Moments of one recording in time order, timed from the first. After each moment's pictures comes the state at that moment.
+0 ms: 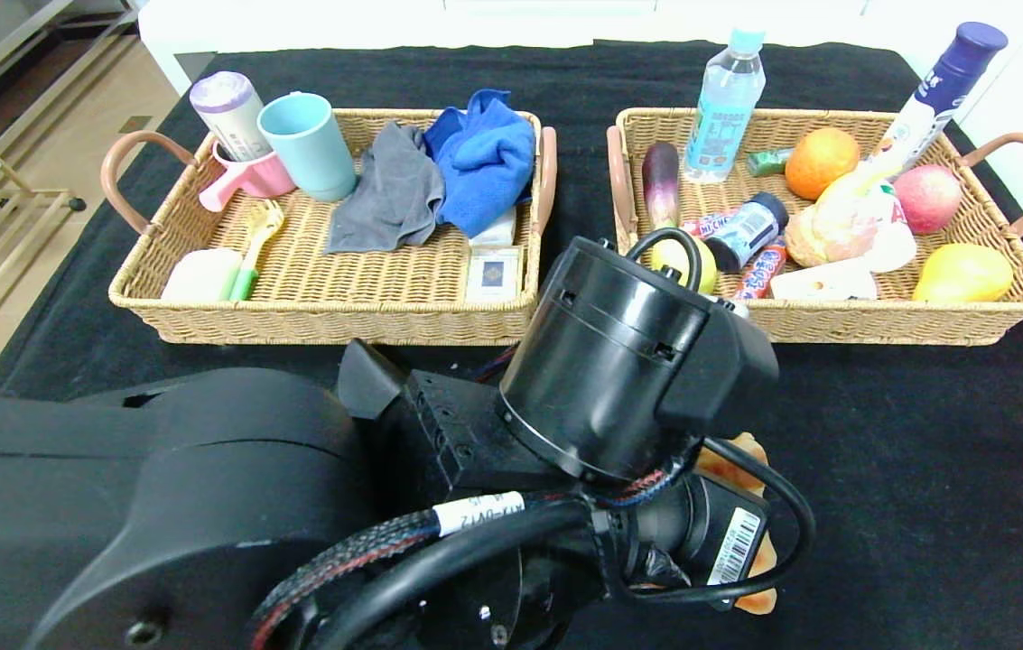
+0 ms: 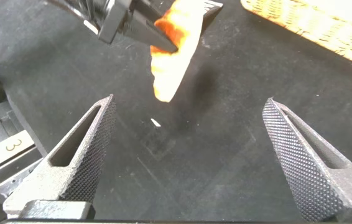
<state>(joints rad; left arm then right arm) -1.08 1.80 -1.35 0.05 0.22 -0.21 0.38 0.69 -0.71 0.21 0.39 -0.12</state>
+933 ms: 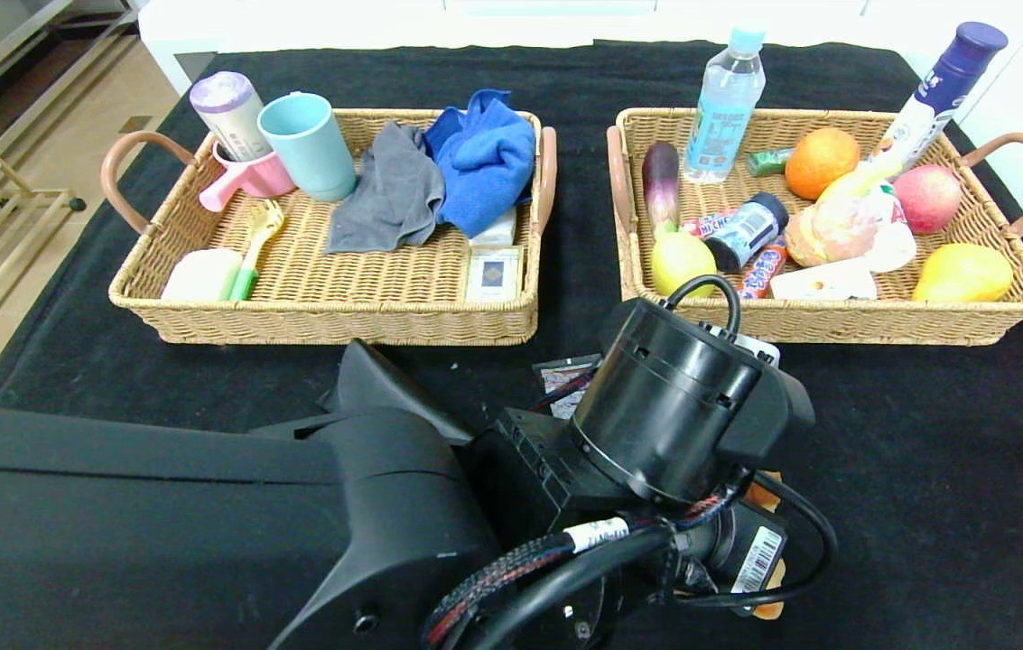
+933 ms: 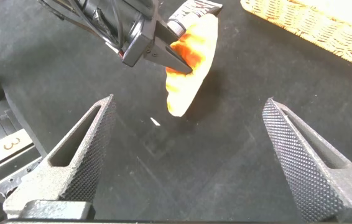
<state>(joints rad) -1.08 1.90 -1.37 0.00 0.22 -0.18 0.38 0.68 -0.70 0.21 0.39 -0.12</state>
